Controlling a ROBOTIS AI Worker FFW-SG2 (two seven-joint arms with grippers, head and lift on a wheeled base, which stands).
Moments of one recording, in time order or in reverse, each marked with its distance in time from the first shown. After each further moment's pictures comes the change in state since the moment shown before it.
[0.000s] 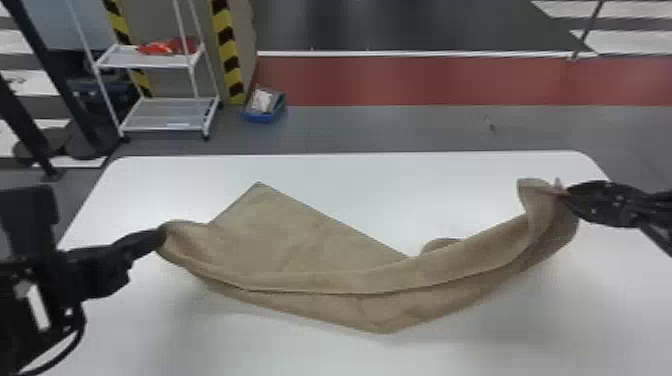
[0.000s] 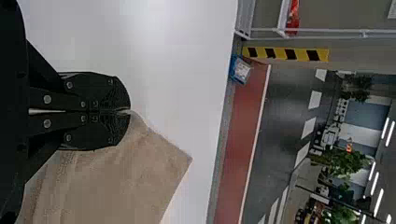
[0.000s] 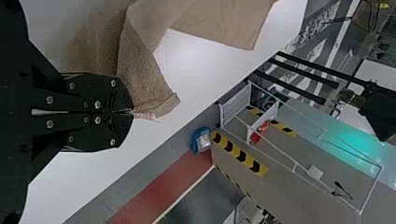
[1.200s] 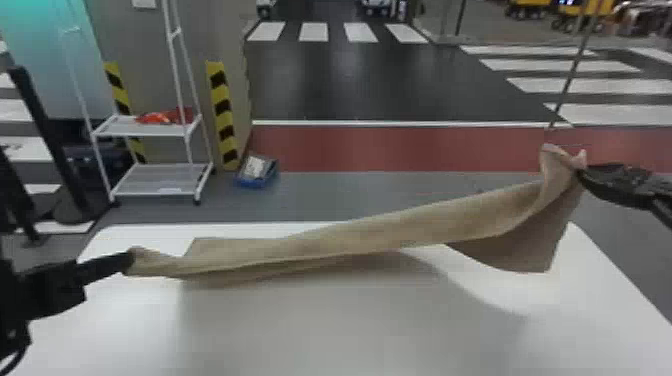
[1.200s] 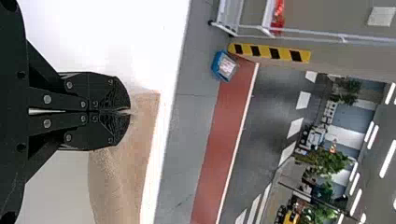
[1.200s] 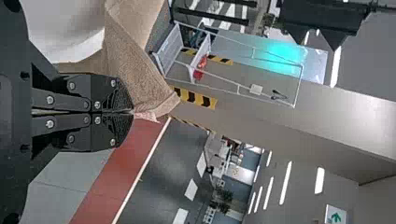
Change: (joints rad) left arm -0.223 0.020 0.092 0.012 0.017 0.251 -0.041; right arm -0.219 -0.018 -0.066 0.105 -0.248 0.212 -0.128
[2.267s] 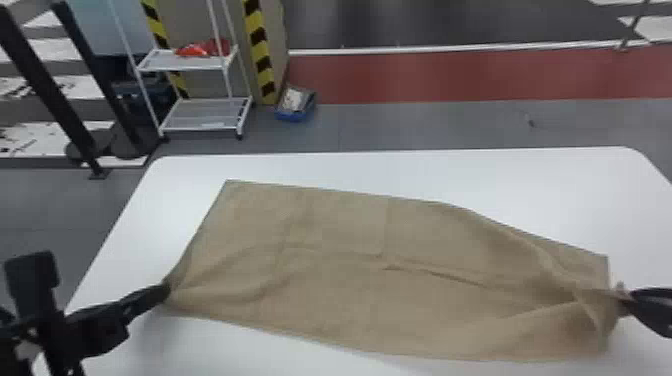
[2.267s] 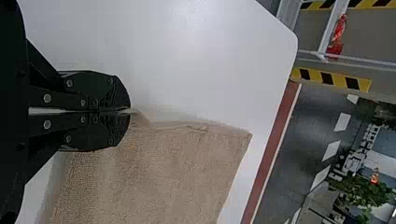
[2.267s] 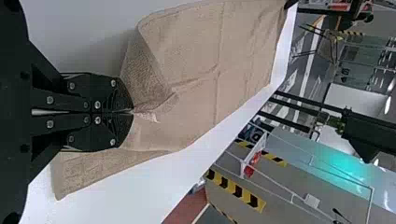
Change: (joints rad) left arm 0.366 -0.030 0.100 0.106 0.019 -0.311 -0.104; right arm 0.501 0.044 -0.085 0.026 0.019 -0.525 0.215
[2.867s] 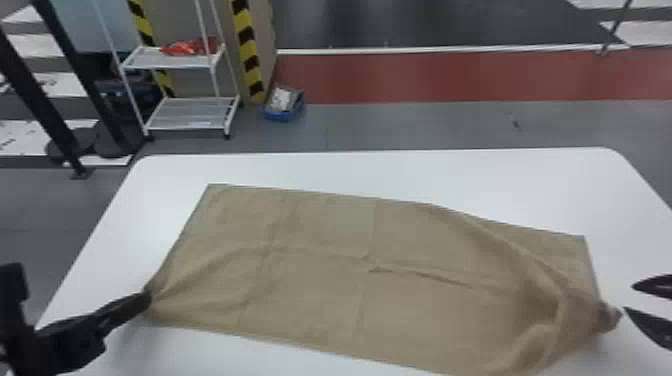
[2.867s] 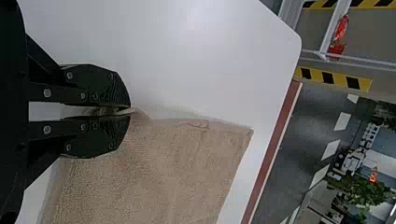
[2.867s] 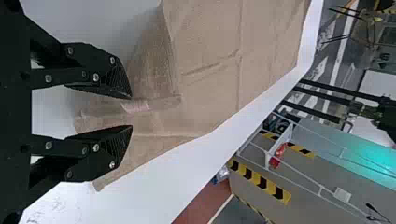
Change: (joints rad) left arm 0.038 -0.017 0.019 -0.033 0.010 -0.004 -0.011; right arm 0.008 -0.008 -0.036 -0.075 0.116 0.100 0.000
